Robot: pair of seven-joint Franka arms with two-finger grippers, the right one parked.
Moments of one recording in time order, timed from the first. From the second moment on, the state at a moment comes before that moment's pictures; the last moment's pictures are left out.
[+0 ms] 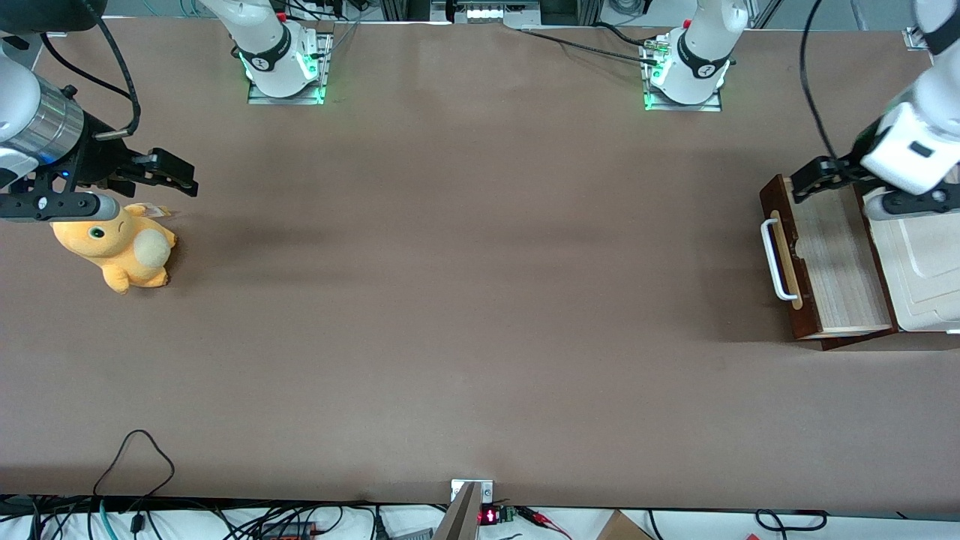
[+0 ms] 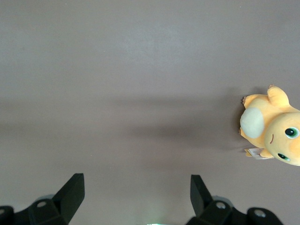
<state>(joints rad) 0.02 -0.03 -0.05 -1.70 0.05 1.63 -0.16</state>
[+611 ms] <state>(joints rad) 0.02 -0.03 -0.04 -1.75 0.04 1.70 -0.09</state>
